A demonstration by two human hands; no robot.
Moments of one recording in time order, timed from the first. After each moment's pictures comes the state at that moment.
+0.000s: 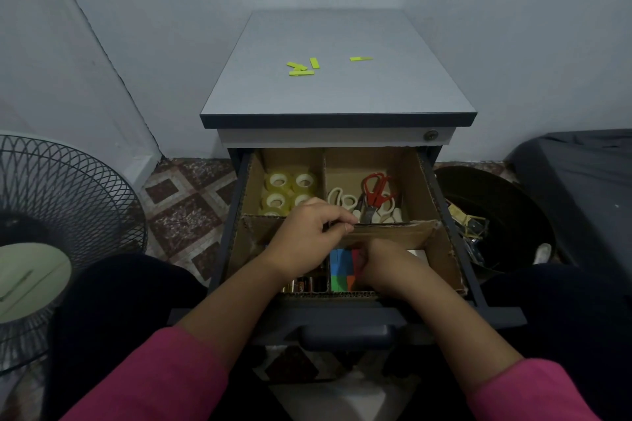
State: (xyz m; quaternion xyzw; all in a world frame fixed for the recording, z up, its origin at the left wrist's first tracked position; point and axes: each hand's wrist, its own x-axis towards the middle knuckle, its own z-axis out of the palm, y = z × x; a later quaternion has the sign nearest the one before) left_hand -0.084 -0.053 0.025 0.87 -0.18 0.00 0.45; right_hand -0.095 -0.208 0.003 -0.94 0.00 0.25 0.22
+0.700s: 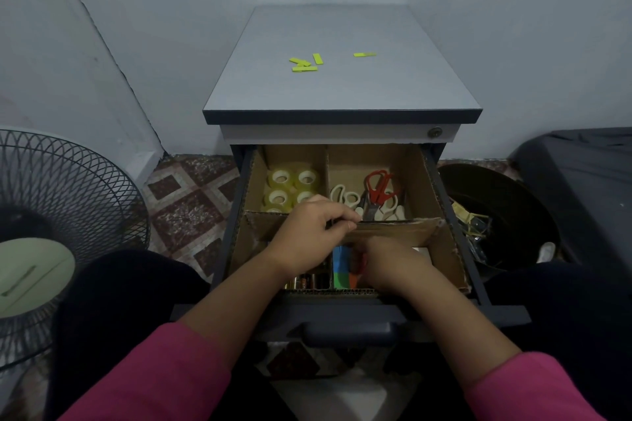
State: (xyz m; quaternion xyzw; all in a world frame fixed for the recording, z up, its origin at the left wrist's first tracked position) left_hand -0.086 -0.052 0.026 0.87 -0.18 -0.01 0.45; right_hand -0.093 -0.205 0.008 -0.95 -0.06 0.27 0.15
